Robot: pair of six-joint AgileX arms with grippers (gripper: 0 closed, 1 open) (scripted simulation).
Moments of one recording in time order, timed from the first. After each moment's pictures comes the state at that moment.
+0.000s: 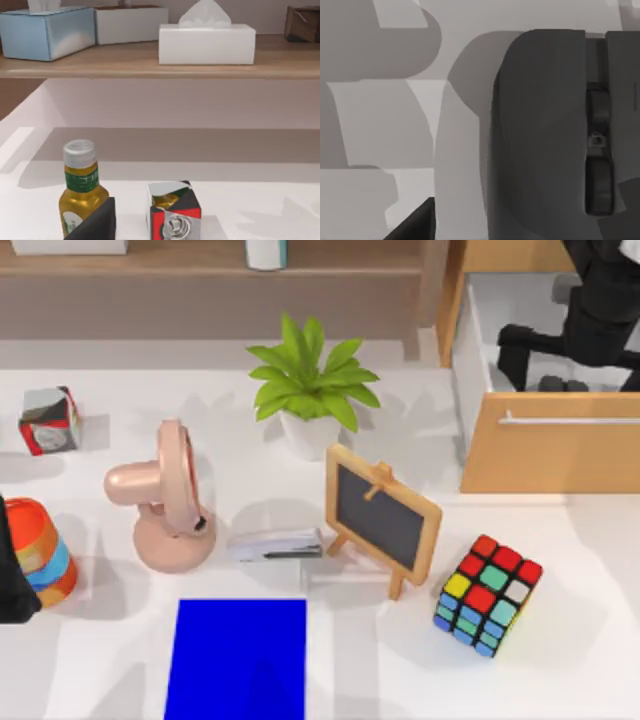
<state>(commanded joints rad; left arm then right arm) 0.00 0.00 0.00 0.00 0.00 0.00 0.14 2.43 2.10 -1.14 0.05 0.44</state>
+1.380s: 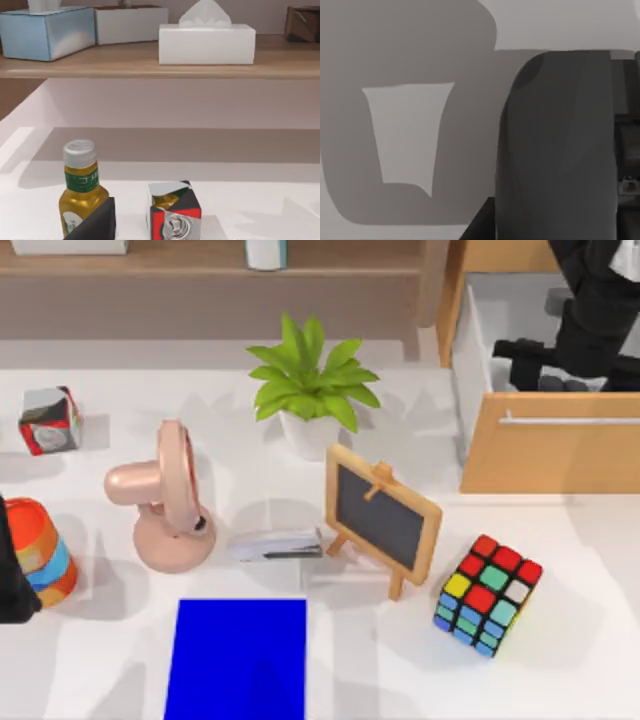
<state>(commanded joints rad) 0.00 0.00 0.00 0.00 0.00 0.00 0.14 2.46 2.08 -1.09 0.05 0.44</state>
